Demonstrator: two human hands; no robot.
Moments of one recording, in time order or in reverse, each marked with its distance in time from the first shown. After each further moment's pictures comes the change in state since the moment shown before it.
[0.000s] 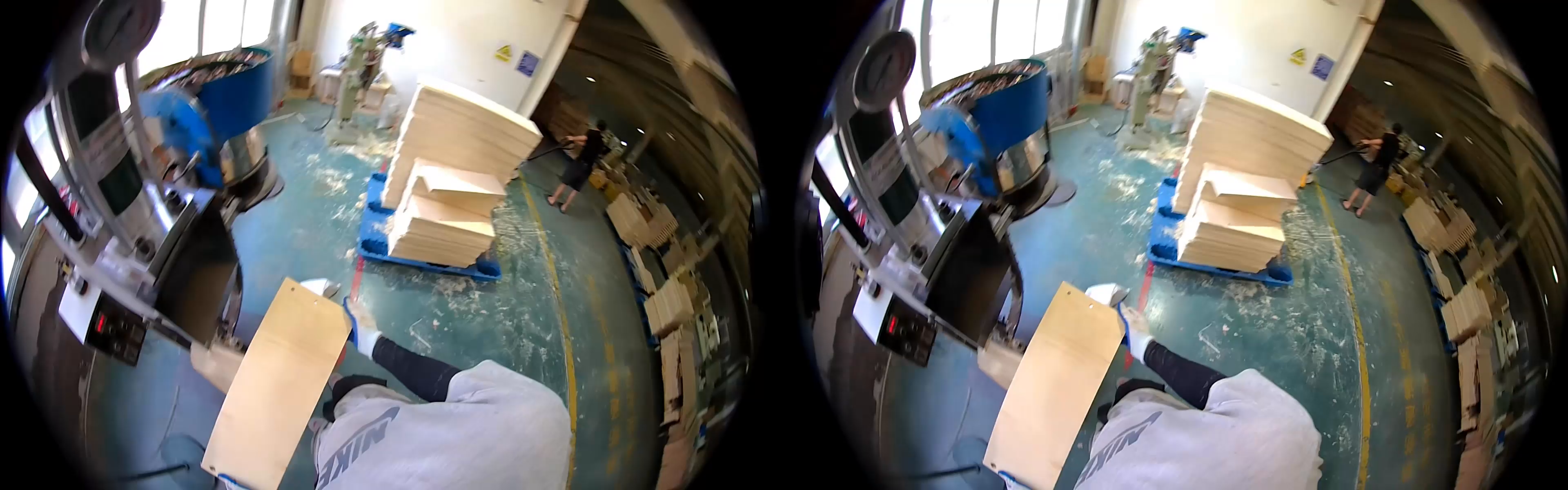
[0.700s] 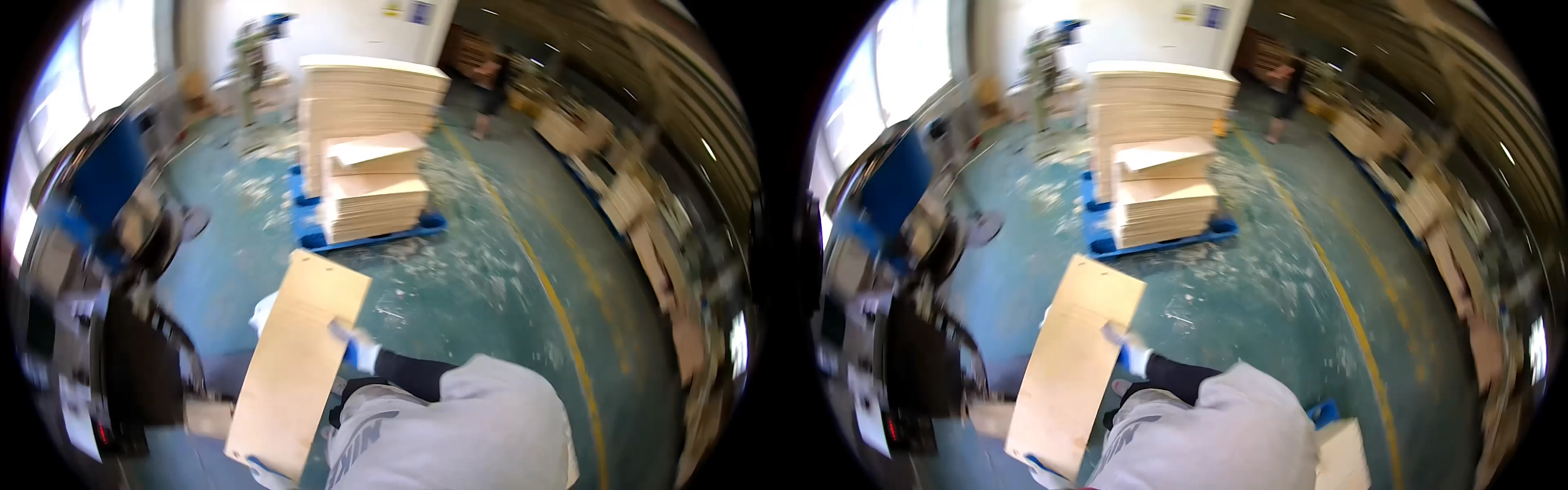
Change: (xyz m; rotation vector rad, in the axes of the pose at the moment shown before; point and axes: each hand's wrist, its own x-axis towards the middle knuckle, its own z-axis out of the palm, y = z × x) left_hand 0.016 -0.015 0.160 0.386 -0.206 -0.068; right_hand -0.067 -0.033 -0.070 0.297 0.133 0.126
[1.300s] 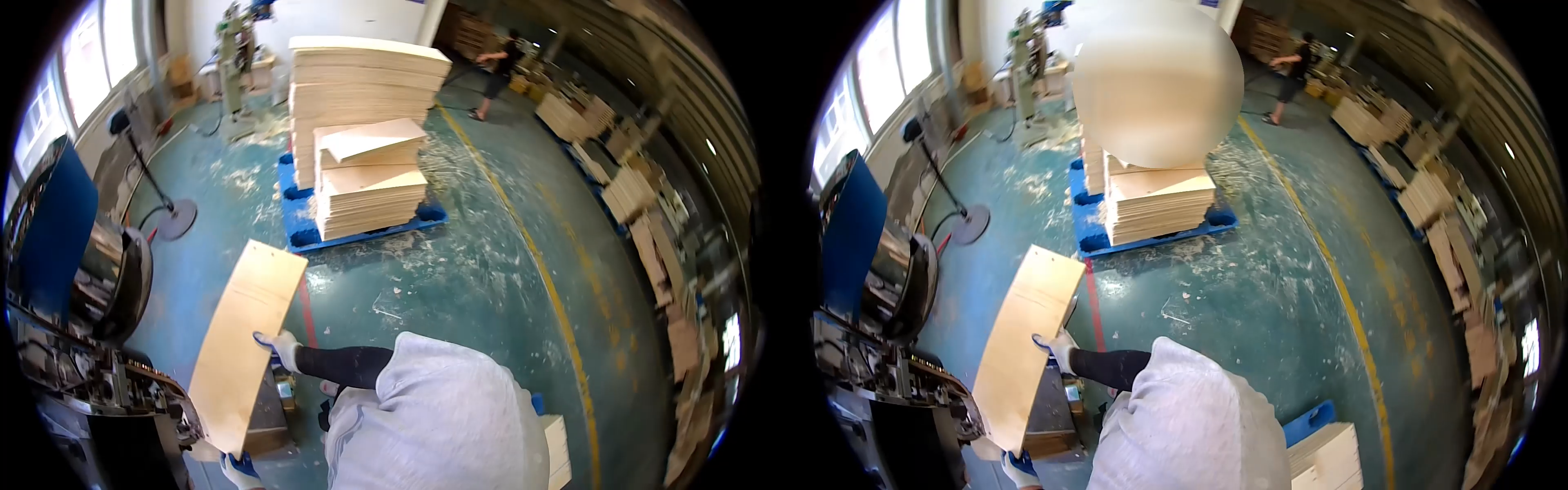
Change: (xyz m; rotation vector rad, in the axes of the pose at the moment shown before) left_hand 0.124 0.028 0.056 -0.139 -0.150 0.001; right_hand 0.140 0.009 0.115 -0.204 0.010 0.147
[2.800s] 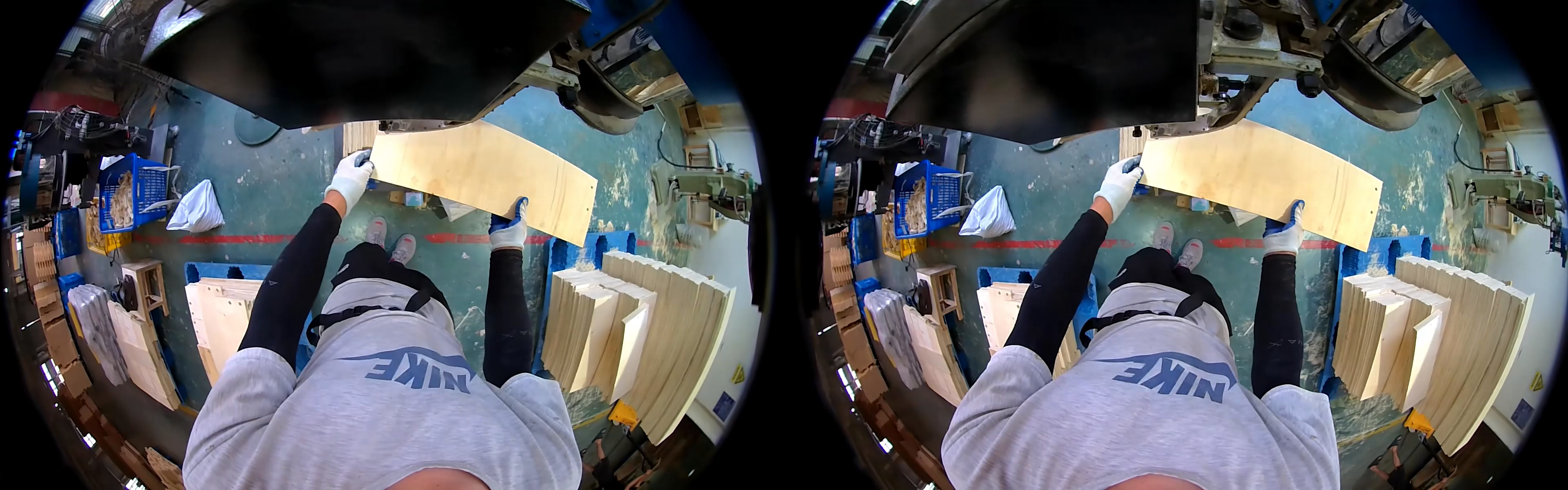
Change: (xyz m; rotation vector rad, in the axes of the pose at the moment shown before) left_hand -0.023 -0.018 0.094 0.319 0.578 0.193; right_hand 0.157 0.030 0.023 -0.062 -0.323 0.305
